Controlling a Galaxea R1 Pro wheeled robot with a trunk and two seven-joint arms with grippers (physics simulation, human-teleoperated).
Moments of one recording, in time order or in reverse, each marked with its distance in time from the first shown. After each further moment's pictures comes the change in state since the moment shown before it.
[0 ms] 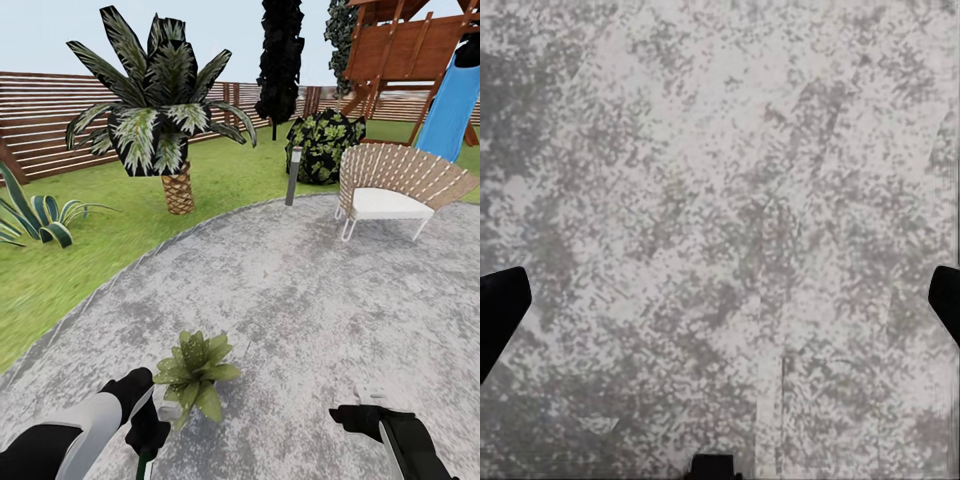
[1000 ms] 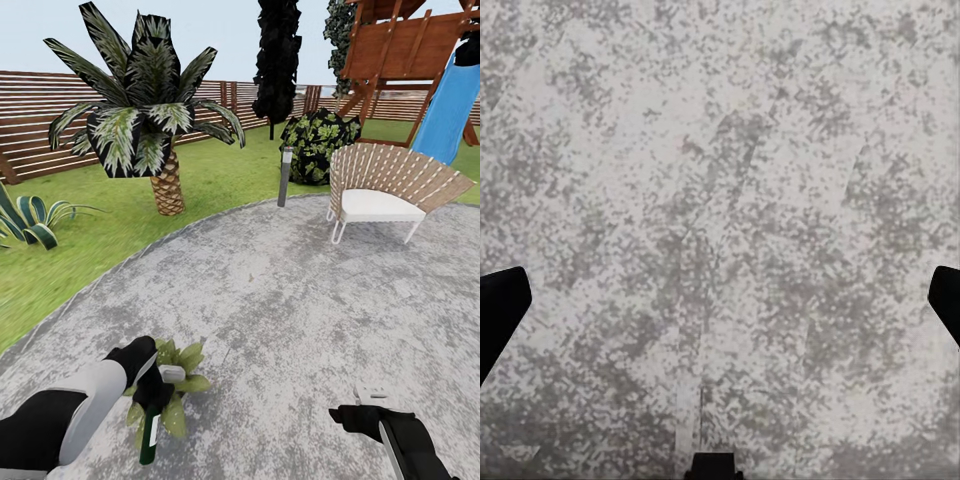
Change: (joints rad) left arm -0.138 0.000 -0.007 0.005 -0.007 0.002 0.001; right arm 0.000 0.000 0.000 0.001 -0.002 0.000 0.000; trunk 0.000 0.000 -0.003
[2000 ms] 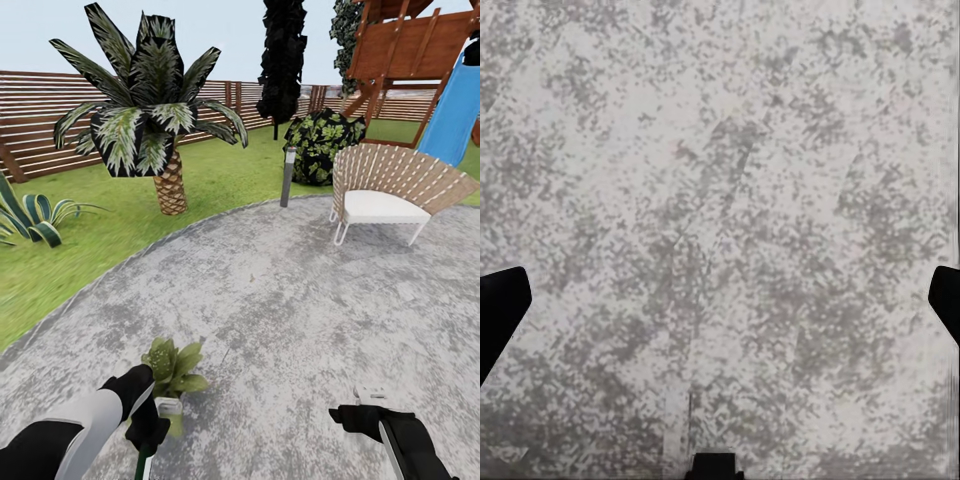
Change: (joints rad) left arm 0.125 0.000 0.001 -0.003 0.000 -0.002 0.000; right arm 0.000 0.000 0.000 0.000 -0.001 0.001 0.000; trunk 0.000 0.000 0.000
